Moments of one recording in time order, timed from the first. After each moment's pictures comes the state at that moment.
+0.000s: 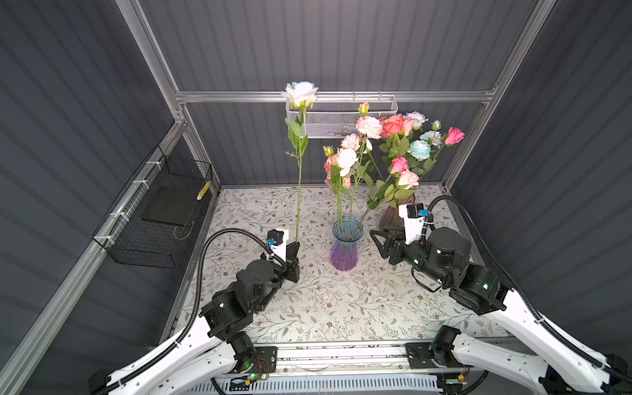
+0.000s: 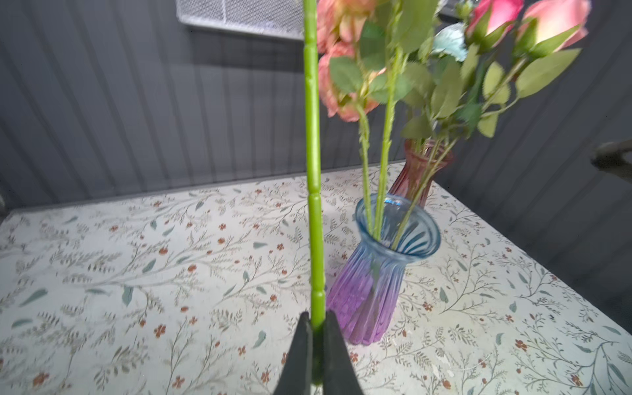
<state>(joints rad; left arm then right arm) -0.95 0.70 0.76 -0.22 -0.41 -0.19 0.81 0.87 1.06 -0.41 0.13 0.39</state>
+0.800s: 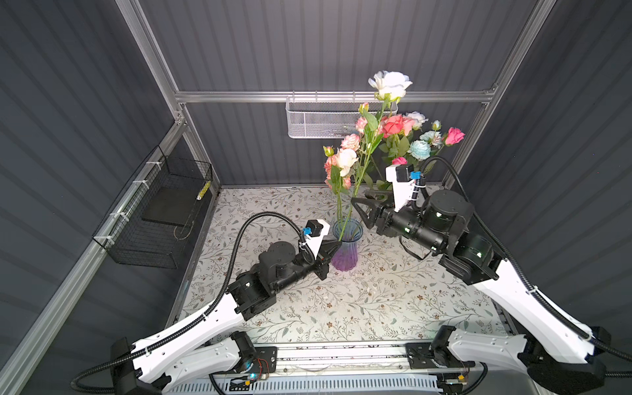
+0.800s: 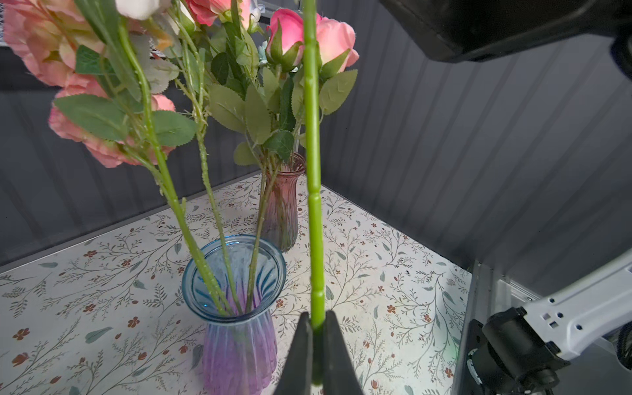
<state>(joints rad) -0.98 0.95 0.87 -0.03 0.01 -0.17 0.82 1.16 1.44 -0.33 -0.02 0.28</state>
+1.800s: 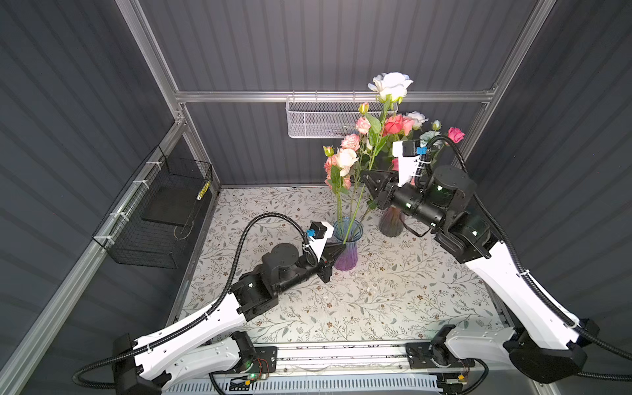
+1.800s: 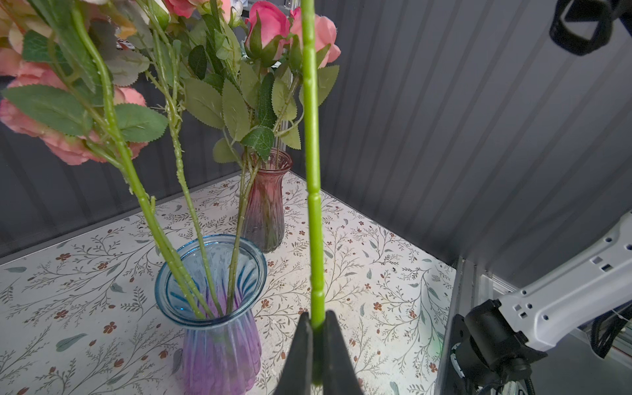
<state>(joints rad) -1.01 0.96 0.87 -0.02 0.01 -0.18 0.68 1.25 1.58 -0.32 -0.11 0.33</state>
